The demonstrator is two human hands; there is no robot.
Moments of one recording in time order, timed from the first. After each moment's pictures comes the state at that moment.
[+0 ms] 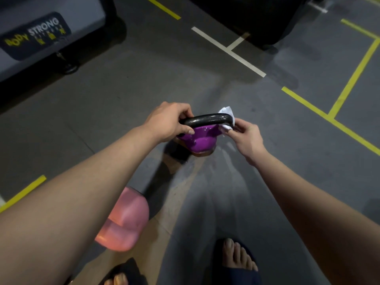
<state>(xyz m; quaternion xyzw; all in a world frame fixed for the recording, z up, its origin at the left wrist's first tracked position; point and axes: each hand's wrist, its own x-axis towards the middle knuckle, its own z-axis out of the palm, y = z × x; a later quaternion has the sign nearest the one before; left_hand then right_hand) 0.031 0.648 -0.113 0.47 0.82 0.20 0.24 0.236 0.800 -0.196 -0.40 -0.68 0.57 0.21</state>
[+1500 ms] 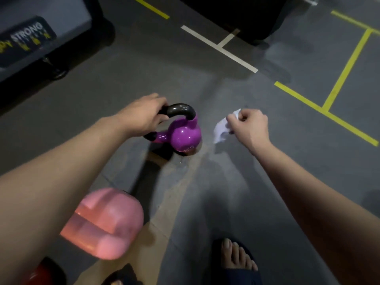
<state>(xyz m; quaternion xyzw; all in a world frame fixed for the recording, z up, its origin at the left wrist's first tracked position) -0.003 0.645 -0.105 0.56 0.81 0.06 0.18 0.235 0.796 -0.134 -0.52 -0.76 0.33 0.20</state>
